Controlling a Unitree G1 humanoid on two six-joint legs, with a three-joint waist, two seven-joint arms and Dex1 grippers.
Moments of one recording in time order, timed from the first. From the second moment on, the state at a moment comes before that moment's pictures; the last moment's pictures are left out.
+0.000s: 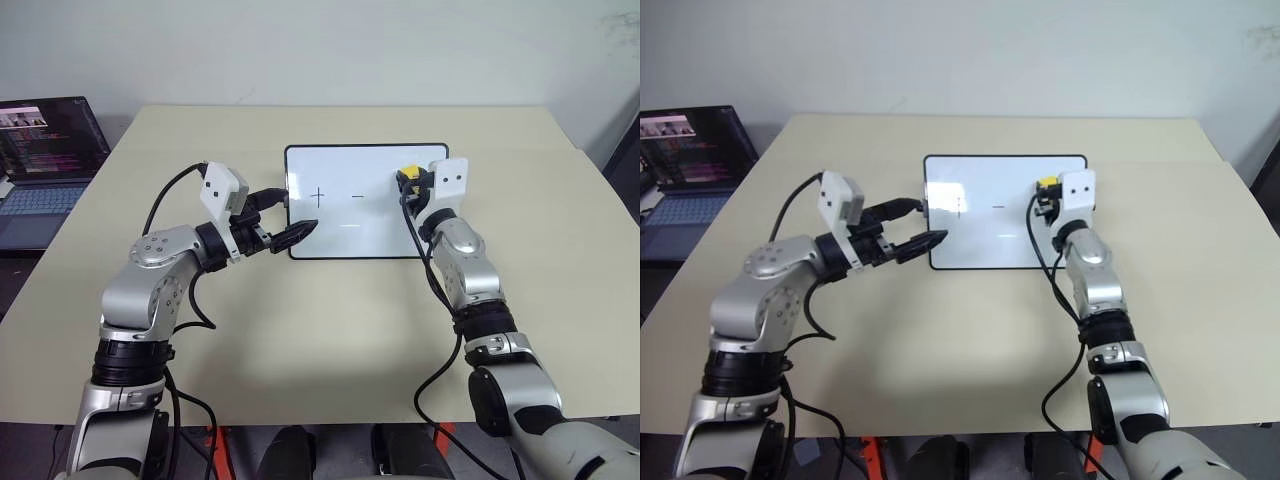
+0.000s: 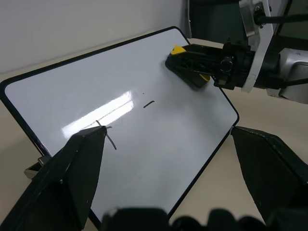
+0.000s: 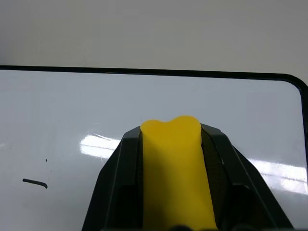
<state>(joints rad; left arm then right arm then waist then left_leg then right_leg) -0.51 0.57 0.08 -0.10 -0.47 0.52 -0.81 -0.74 -0.11 -0.07 0.50 0.10 0.01 0.18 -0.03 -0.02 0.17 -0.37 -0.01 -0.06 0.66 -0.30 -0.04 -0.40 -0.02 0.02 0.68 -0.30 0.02</state>
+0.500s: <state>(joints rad) -0.50 0.57 0.08 -0.12 -0.47 0.54 -0.80 -0.49 -0.12 -0.05 0.19 0.10 0.19 0.19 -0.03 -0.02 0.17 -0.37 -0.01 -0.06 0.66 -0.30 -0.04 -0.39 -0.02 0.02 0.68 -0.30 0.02</state>
